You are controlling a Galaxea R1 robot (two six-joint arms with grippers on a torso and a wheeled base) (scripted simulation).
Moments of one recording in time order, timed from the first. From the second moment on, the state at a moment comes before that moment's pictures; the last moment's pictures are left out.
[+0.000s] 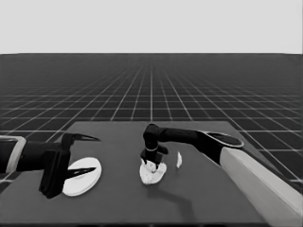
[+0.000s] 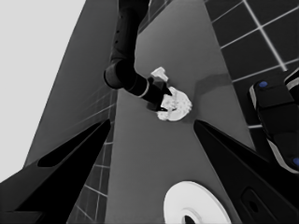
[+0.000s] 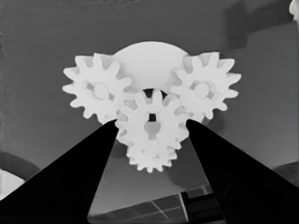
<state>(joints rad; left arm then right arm) -0.34 1.75 -0.42 0.31 0.68 0.35 -0.10 3.09 -1.80 -0.27 -1.50 1.76</state>
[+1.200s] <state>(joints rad) -0.34 1.75 -0.42 0.31 0.68 0.35 -0.10 3.09 -1.80 -0.27 -1.50 2.01</state>
